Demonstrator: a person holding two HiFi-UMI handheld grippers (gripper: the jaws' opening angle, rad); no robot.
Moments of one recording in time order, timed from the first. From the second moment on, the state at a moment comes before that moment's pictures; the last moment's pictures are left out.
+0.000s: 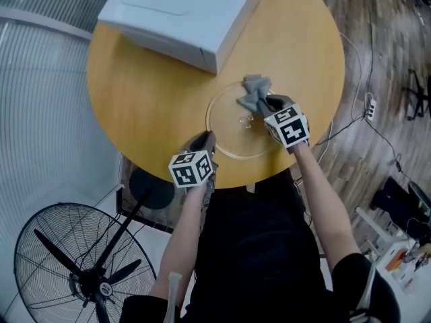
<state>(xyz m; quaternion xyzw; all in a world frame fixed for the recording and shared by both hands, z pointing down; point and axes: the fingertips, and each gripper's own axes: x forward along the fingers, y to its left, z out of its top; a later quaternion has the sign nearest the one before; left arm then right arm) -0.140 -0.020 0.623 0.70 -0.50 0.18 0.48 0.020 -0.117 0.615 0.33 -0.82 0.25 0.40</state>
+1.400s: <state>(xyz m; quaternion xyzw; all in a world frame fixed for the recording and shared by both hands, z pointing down) -0.151 -0.015 0.619 0.68 -0.56 0.18 0.44 0.036 0.026 0.574 0.22 -0.87 0.22 0.39</state>
